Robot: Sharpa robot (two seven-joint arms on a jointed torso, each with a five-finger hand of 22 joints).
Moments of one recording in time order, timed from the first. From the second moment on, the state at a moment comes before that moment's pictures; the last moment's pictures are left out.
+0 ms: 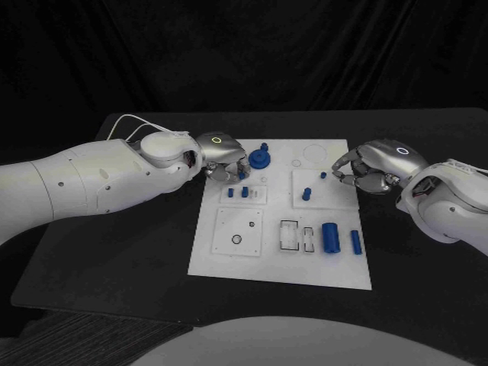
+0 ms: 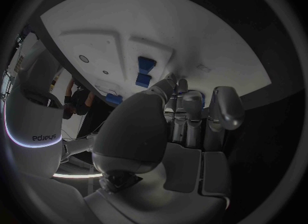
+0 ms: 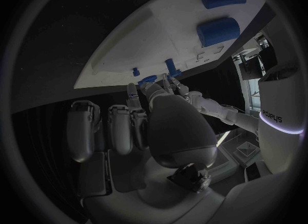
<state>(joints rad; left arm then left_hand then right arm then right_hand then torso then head) 1.30 -0.66 -0.21 1.23 -1.76 -0.22 0.24 1.46 0.00 0.27 0.08 0.06 1.02 0.04 0.09 0.27 1.08 -0.01 0.19 0.21 1.23 -0.04 1.22 0.83 0.09 1.36 0.08 1.12 1.31 1.26 -0.99 -0.21 1.61 -1.63 -0.46 -0.08 1.29 0.02 0.12 0.20 0.58 0.95 0.10 0.13 0.15 1.46 0.01 1.57 1.31 1.47 -0.07 1.48 1.31 0.02 1.47 0.04 1.45 1.31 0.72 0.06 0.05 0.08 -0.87</state>
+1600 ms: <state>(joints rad) 1.30 -0.79 -0.21 1.25 -1.75 -0.30 0.17 1.44 -0.03 0.27 0.08 0.06 0.97 0.02 0.07 0.26 1.05 -0.02 0.15 0.19 1.10 -0.05 1.10 0.65 0.09 1.28 0.09 0.96 1.31 1.32 -1.04 -0.21 1.65 -1.63 -0.47 -0.08 1.29 0.02 0.12 0.19 0.58 0.95 0.10 0.13 0.15 1.46 0.01 1.57 1.31 1.47 -0.07 1.48 1.31 0.02 1.47 0.04 1.44 1.31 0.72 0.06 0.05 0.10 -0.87</state>
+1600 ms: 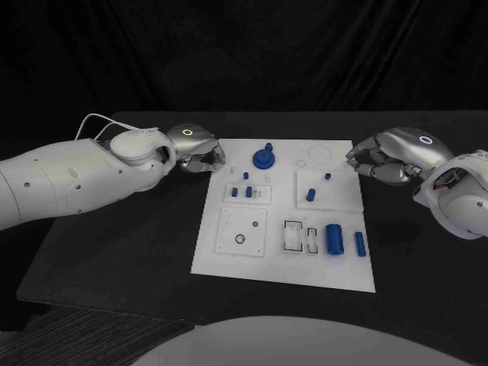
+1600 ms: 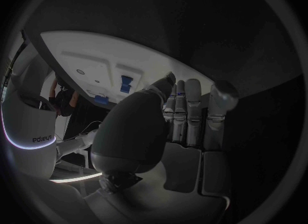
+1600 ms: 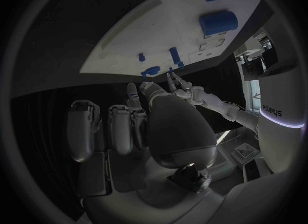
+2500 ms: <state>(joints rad) 1.29 -0.86 -0.21 1.35 -0.42 -0.15 0.63 1.24 0.12 -0.16 0.29 0.26 0.32 -0.04 0.04 0.04 0.01 -0.09 0.05 0.01 0.00 0.05 0.00 0.00 0.16 0.06 0.16 0.04 0.43 1.47 -0.91 -0.21 1.58 -1.79 -0.24 -0.07 1.40 -0.20 0.28 0.15 0.09 0.92 0.03 0.07 0.16 0.70 0.04 0.27 0.28 1.47 -0.05 1.41 1.25 0.06 1.43 0.05 1.23 1.31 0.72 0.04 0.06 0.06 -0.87</state>
